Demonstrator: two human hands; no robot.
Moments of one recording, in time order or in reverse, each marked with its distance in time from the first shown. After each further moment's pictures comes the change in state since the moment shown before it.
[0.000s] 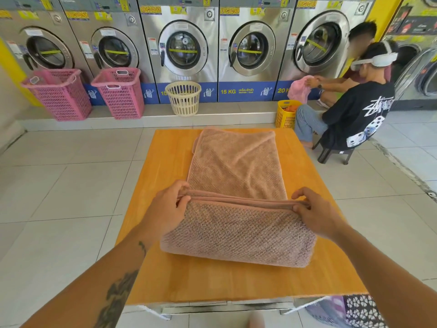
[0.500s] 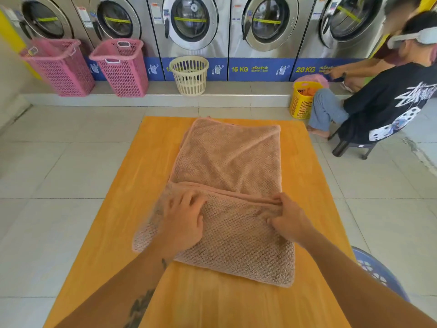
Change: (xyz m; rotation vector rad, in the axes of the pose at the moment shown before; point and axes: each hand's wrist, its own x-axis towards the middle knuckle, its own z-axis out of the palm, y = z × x) left_hand 0.057 0.024 0.114 0.455 -0.081 0.045; right_hand 0.113 0.038 0.033 0.039 -0.212 0.054
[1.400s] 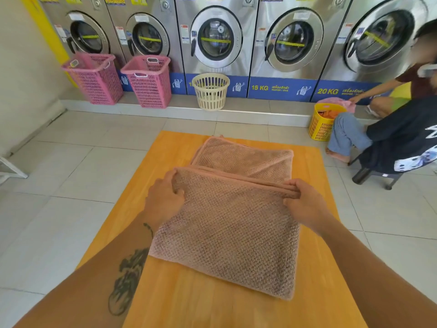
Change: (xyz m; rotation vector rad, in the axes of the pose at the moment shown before) left_hand 0.073 -0.031 -0.072 -0.439 0.024 -0.591; right_hand 0.064 -0.044 -0.075 0.137 0.075 -0.068
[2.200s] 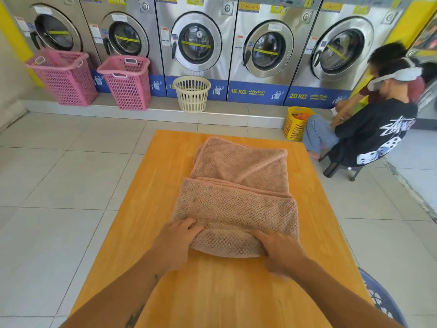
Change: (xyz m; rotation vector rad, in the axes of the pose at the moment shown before) left_hand -0.073 -0.098 0.018 0.630 -0.390 0.639; right_hand -0.125 0.005 0.117 -0.919 -0.250 -0.178
